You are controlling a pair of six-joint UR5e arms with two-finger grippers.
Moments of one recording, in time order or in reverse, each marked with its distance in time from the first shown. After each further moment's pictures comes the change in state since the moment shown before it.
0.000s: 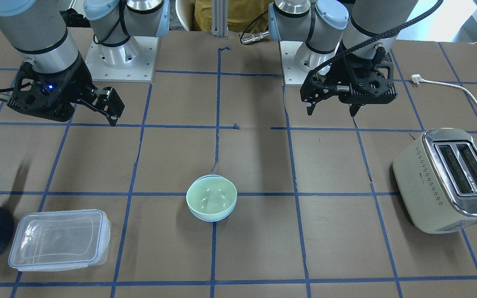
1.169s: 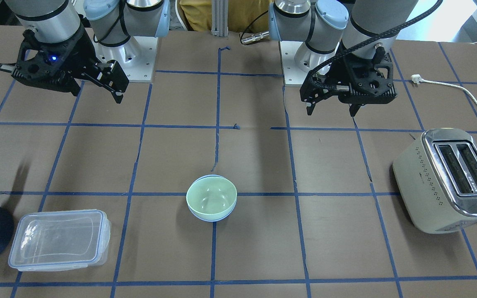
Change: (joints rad) left arm -0.001 0.000 0.002 0.000 -0.001 -0.001; right arm -0.001 -0.075 0.018 0.080 0.041 -0.009
